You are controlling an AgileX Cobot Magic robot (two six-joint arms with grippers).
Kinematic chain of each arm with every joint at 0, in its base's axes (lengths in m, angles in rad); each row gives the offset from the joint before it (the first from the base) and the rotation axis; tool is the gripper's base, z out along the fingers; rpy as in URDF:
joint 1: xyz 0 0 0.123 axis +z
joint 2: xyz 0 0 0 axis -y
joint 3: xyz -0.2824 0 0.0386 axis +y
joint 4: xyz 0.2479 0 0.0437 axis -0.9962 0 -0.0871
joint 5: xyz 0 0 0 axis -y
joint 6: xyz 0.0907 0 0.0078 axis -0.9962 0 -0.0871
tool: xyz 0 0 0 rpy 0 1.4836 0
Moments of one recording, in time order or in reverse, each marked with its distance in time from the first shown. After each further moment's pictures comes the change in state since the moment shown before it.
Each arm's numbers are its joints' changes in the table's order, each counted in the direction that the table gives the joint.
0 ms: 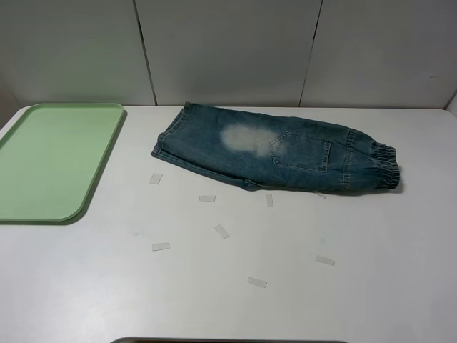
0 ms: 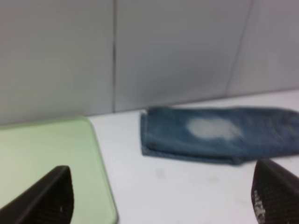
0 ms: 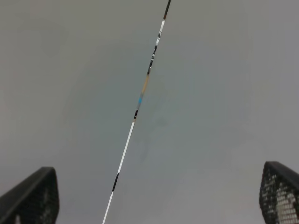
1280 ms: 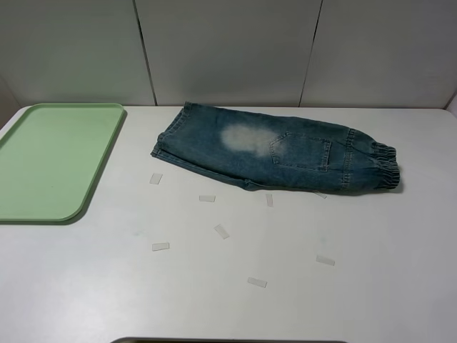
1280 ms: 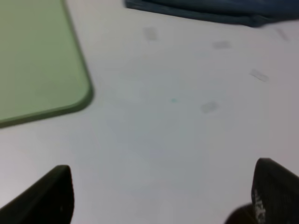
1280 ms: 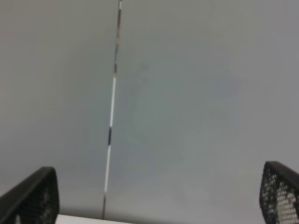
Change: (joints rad) left arm 0.148 0.009 0.534 0.153 0.097 -0.033; right arm 0.000 -0.002 0.000 -0.214 -0.155 0.056
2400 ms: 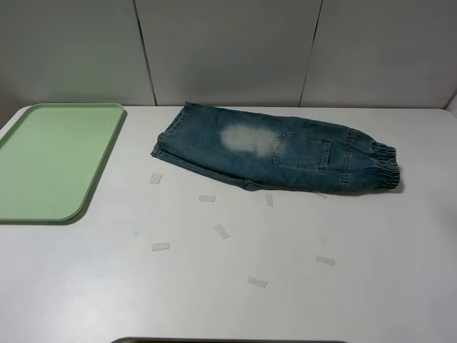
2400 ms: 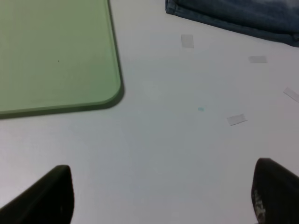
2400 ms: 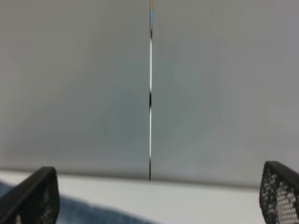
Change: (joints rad) left arm 0.119 0.000 0.000 0.000 0.002 0.000; right arm 0.000 -0.125 0.000 -0.236 0.008 0.060
